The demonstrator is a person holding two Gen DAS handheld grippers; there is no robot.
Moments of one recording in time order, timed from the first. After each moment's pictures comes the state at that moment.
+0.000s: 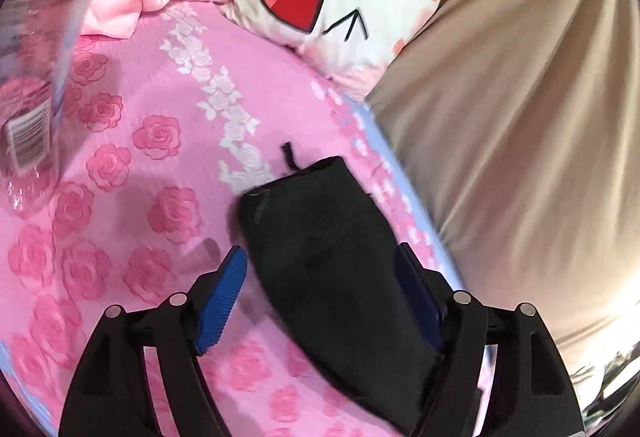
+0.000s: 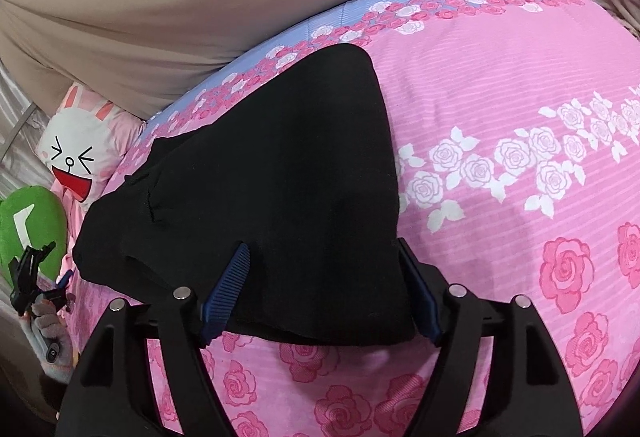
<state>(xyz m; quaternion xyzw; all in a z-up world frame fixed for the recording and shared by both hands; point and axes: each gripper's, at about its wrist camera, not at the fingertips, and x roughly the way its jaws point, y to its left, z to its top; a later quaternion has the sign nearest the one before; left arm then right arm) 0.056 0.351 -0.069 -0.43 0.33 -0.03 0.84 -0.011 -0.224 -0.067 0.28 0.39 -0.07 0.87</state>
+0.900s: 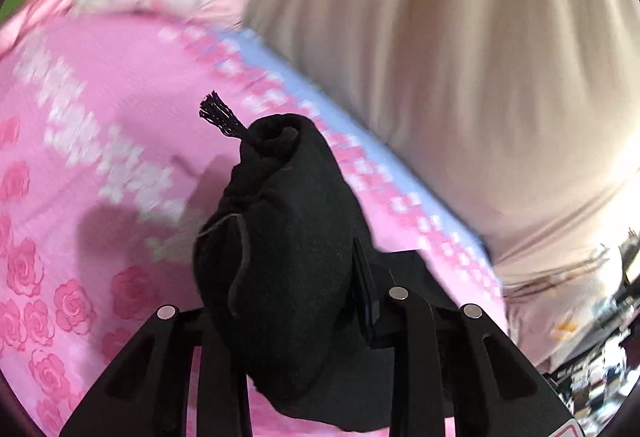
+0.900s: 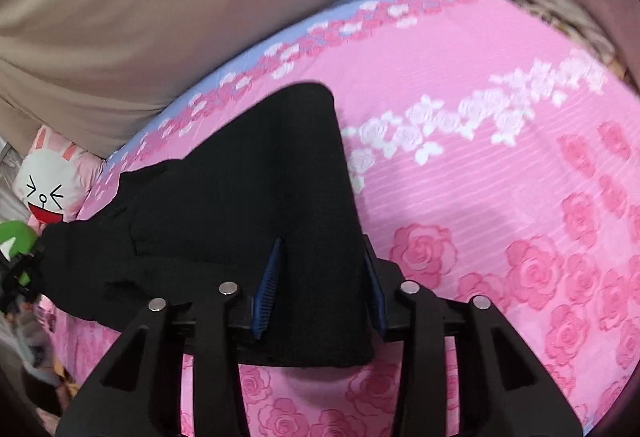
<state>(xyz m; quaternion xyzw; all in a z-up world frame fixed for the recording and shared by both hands) 0.066 0.204 -0.006 -0.29 0.35 -0.18 0.87 -0.114 -0.308 -0.040 0.26 0.34 -0.19 0.88</state>
